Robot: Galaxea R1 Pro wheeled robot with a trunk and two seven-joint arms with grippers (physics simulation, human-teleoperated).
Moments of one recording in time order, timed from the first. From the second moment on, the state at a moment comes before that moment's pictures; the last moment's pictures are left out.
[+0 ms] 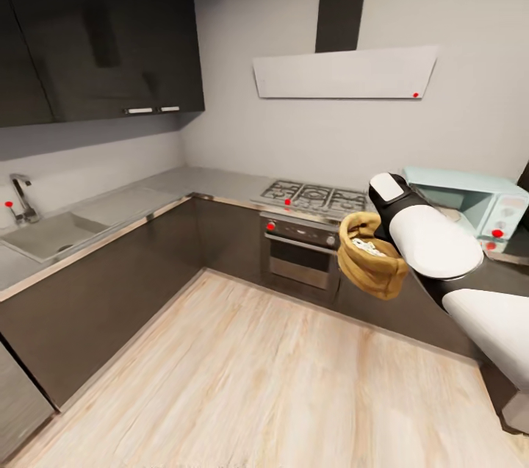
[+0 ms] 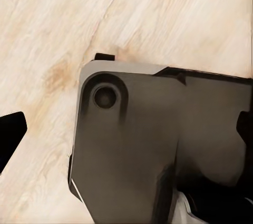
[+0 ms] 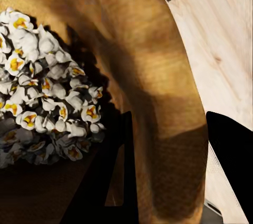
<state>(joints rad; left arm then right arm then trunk) -0.08 -0.01 0.12 -0.12 0.04 -0.11 -0.04 -1.53 0.04 -0.90 -0.25 -0.01 0.74 -1.28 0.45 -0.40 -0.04</state>
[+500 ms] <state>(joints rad) -0.08 -0.01 0.12 -0.12 0.04 -0.11 -0.04 -1.53 0.05 -0.90 -0.25 -0.01 0.75 -1.27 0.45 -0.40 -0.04</state>
